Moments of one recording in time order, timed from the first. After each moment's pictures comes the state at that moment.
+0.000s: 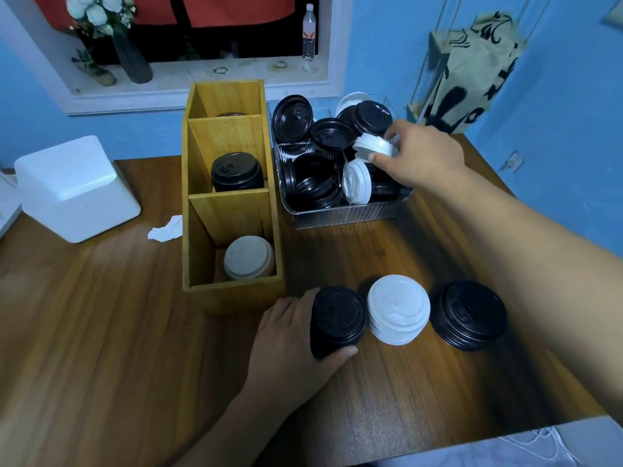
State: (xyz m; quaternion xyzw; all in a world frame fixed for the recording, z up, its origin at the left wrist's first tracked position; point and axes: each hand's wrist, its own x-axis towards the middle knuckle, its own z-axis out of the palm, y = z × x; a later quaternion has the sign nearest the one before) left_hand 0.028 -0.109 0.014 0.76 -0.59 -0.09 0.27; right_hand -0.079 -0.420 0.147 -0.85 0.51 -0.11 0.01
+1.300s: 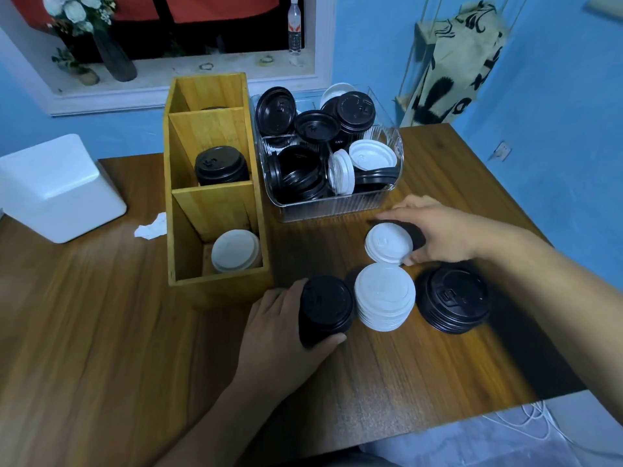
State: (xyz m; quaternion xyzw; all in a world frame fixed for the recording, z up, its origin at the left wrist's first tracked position) left_hand 0.027 -0.109 0.015 0.76 -0.59 -0.08 0.26; right_hand -0.182 -0.378 0.087 -0.93 0.32 0.09 0.18
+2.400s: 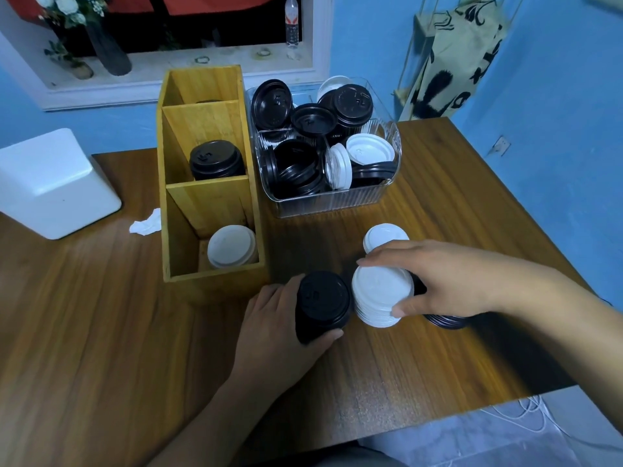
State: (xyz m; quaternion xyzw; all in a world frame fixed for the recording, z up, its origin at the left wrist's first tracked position) left_hand 0.026 -0.109 0.015 0.76 -0.59 -0.08 0.25; right_hand -0.190 -0.293 0.115 -0.94 0.23 0.12 0.22
